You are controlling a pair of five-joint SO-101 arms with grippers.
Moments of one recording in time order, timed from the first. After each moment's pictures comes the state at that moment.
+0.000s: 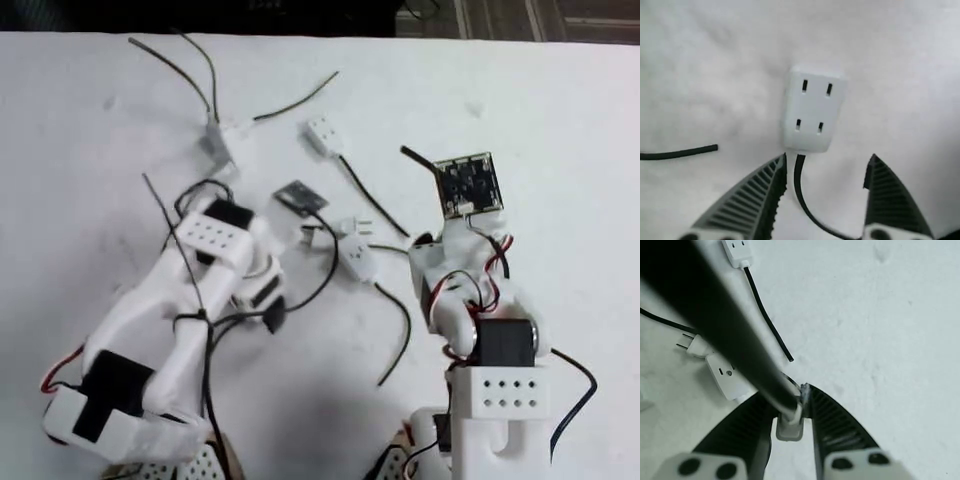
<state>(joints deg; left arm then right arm) 16.0 -3.4 31.6 75.8 -18.6 -2.5 -60.9 50.5 62.5 13.1</state>
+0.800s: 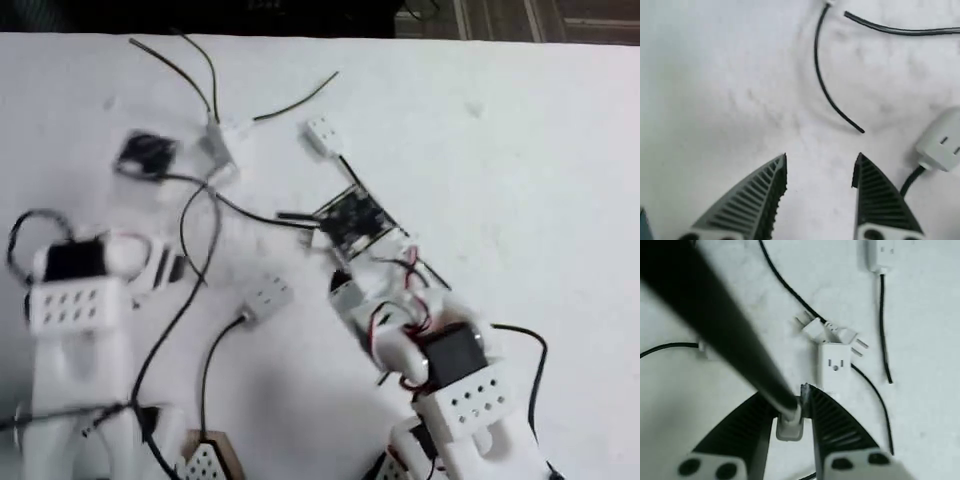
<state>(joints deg) -14.0 -39.3 42.2 72.5 -20.5 -30.6 -60.9 52.7 66.1 14.5</state>
